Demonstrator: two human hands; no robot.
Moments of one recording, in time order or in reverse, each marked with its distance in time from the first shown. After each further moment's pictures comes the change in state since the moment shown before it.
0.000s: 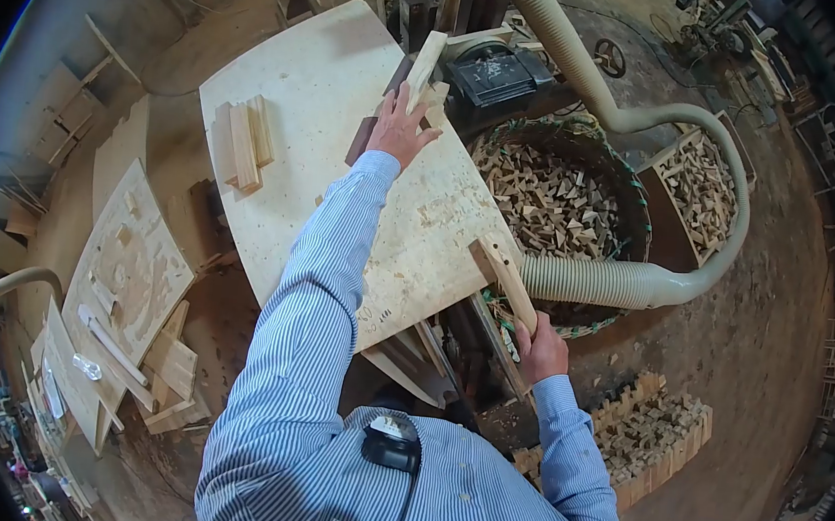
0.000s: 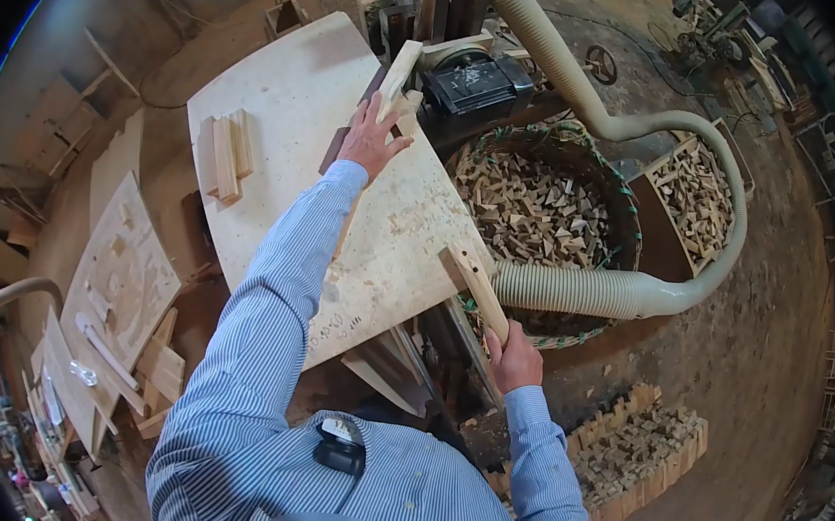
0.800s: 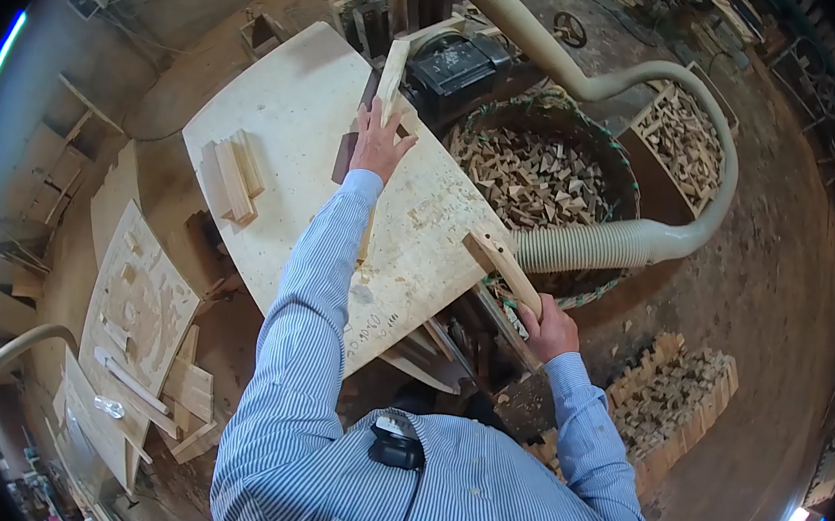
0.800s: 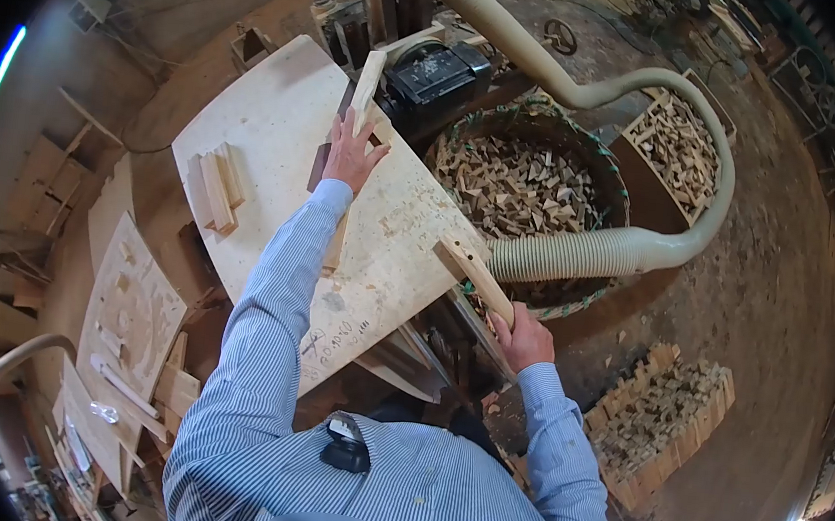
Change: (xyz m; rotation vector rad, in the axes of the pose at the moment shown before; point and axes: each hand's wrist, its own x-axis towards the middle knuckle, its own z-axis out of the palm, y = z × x) left_hand -0.032 0.018 0.011 -0.073 0.078 0.055; right_hand -0.028 0.015 -0.006 0.007 0.013 0.060
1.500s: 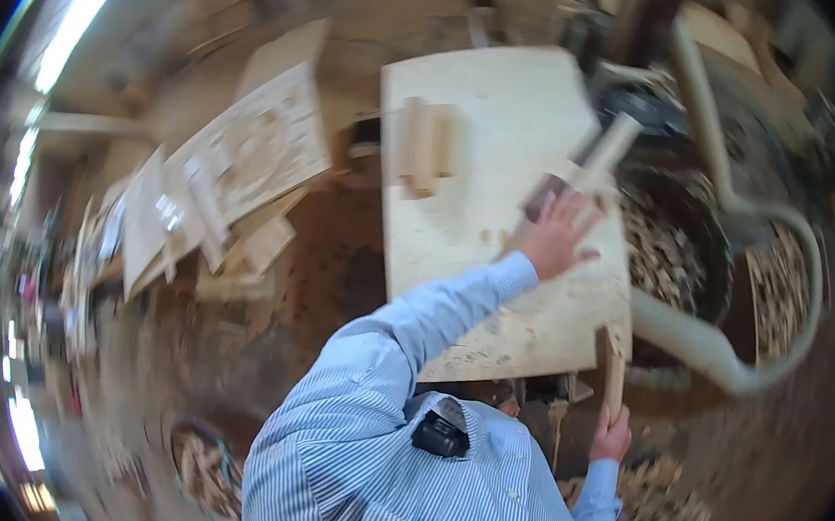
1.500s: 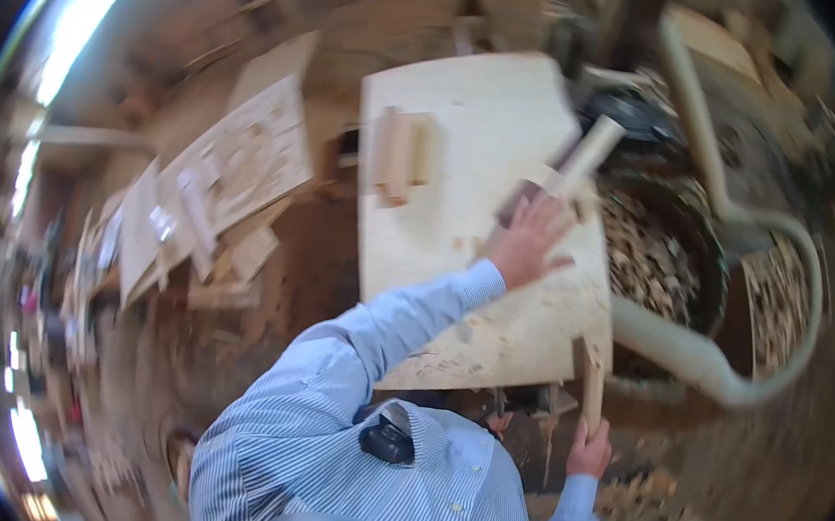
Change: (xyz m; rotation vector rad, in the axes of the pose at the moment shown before) left_hand -0.175 0.154 -0.005 -0.063 0.117 0.062; right_hand -0.101 0.151 0.003 0.083 0.074 -0.084
